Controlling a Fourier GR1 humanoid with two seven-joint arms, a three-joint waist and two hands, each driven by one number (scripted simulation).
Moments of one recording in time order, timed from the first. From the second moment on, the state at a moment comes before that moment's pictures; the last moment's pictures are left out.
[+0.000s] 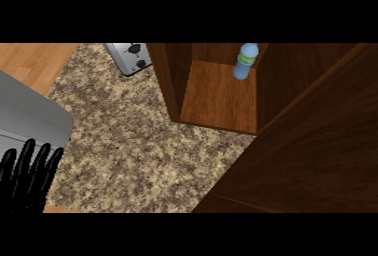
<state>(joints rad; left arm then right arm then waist) 0.34 0.64 -0.31 -2.01 0.75 0.07 -0.54 0.14 -0.14 0.71 -2.32 -0.36 0.52 0.52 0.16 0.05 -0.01</state>
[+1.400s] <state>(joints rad) 0.36 0.64 -0.27 -1.97 0.79 0.01 -0.54 -0.53 -0.01 0.28 -1.59 -0.45 -0.21 0.36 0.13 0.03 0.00</state>
